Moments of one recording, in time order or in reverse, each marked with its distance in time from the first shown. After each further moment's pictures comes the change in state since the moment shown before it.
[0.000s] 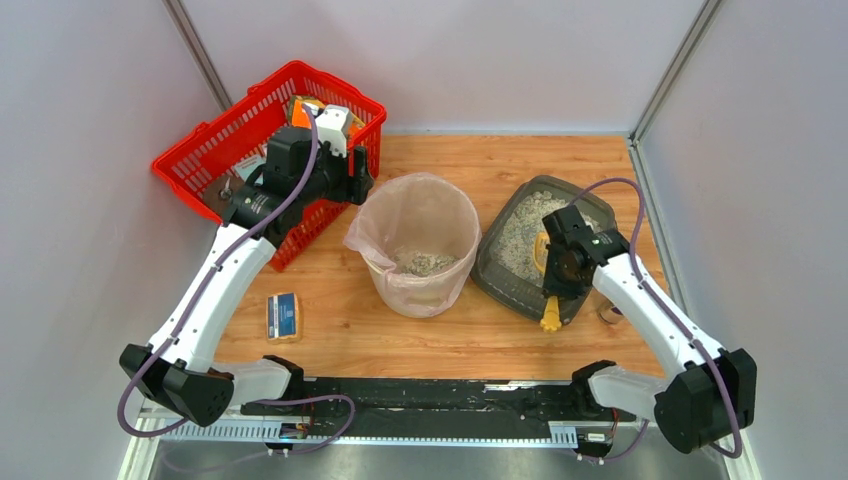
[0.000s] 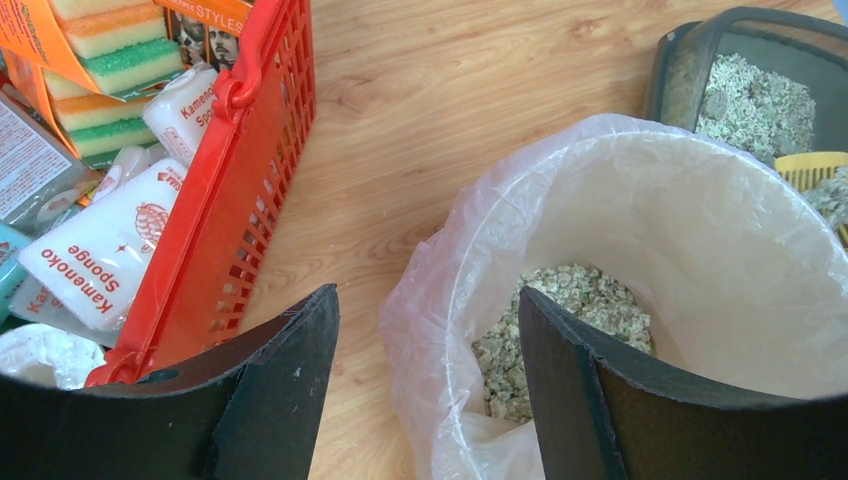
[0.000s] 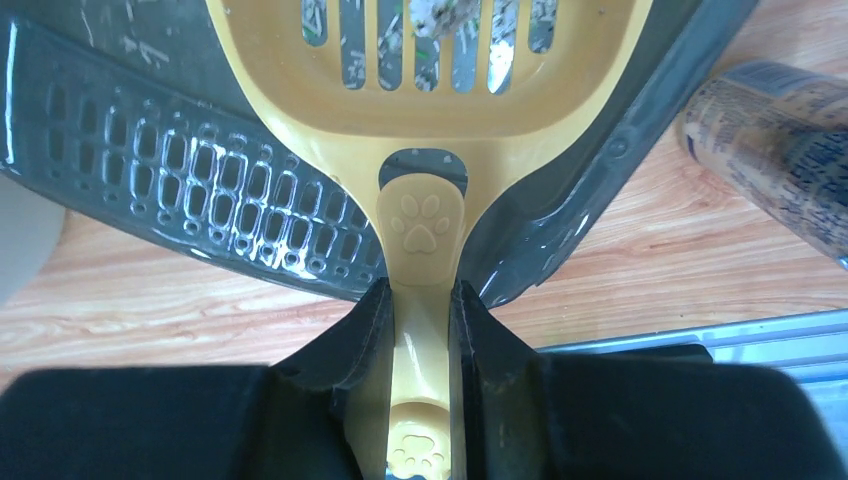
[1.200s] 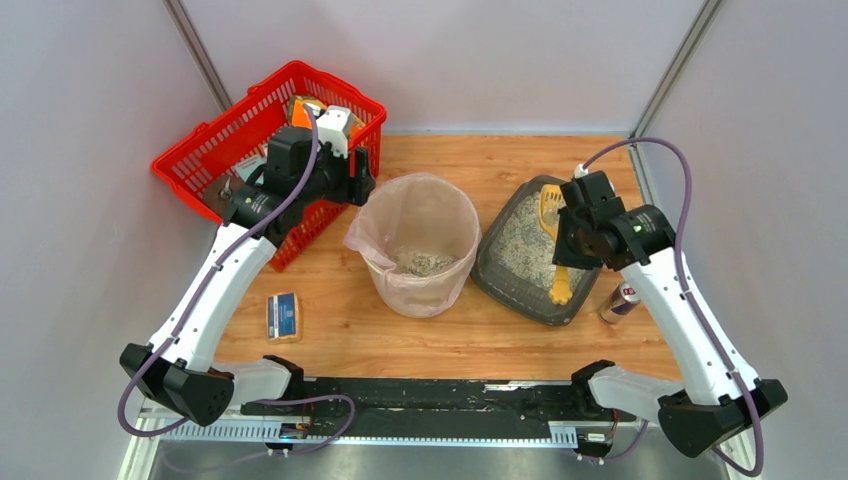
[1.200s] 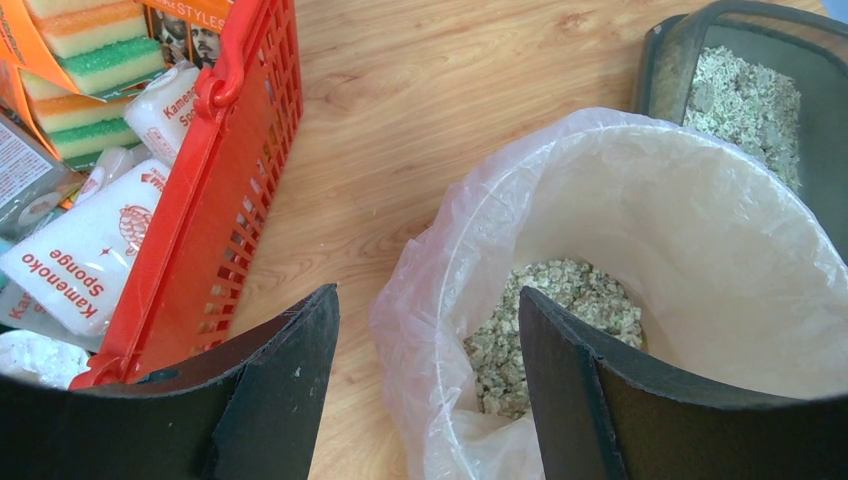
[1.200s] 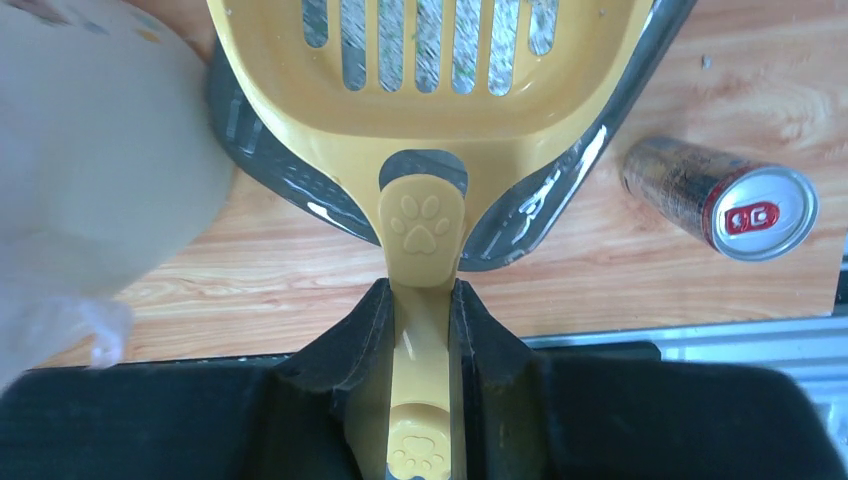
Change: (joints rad) left arm 0.000 0.004 0.000 -0.003 0.020 -0.001; right arm 0.035 -0.033 0.402 -0.240 0.061 -0.019
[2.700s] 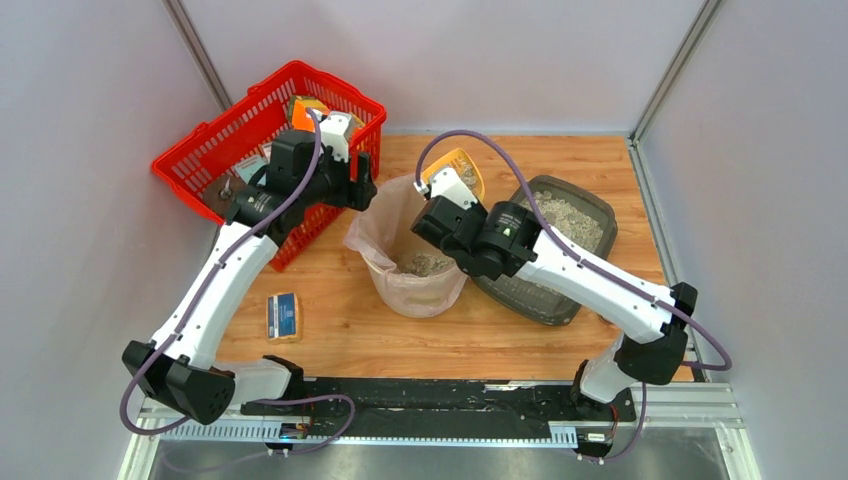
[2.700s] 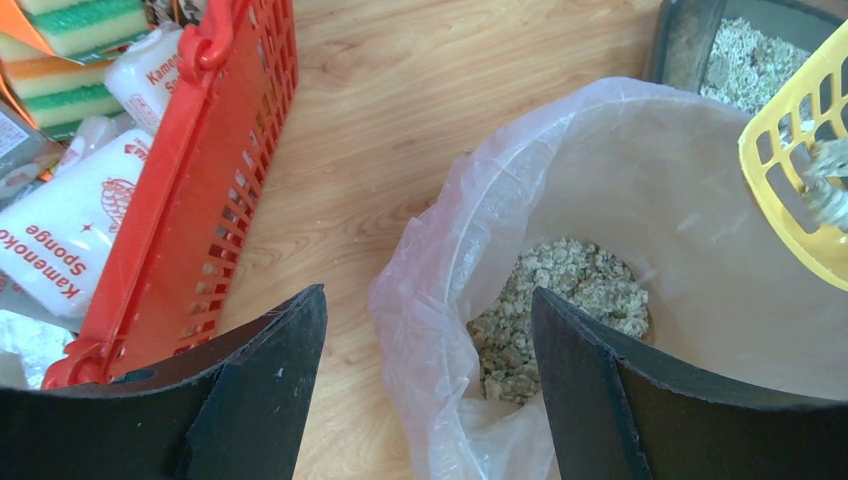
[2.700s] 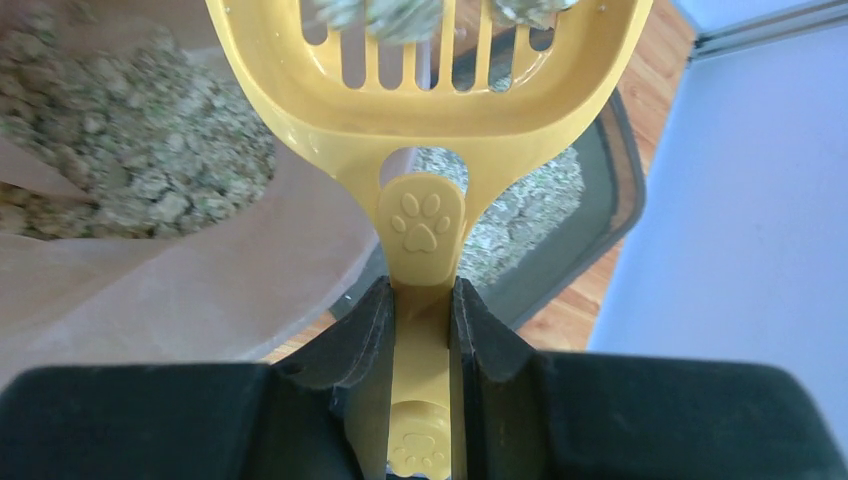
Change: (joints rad) left arm 0.014 -0.001 -0.022 -0.018 0.012 -0.006; right arm 0.683 0.436 0.460 -0.017 0.559 -0.227
